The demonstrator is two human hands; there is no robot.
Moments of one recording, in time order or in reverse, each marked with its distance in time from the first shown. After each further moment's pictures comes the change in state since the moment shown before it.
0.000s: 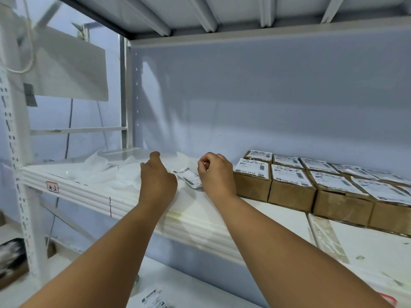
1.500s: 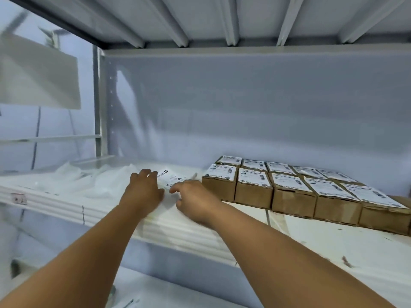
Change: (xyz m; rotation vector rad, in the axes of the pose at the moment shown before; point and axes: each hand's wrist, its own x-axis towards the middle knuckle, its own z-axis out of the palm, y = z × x) left_hand 0.011 -0.012 0.016 0.587 -0.315 0.282; right_hand -0.033 -0.001 -0.048 -0.353 -0.567 -0.182
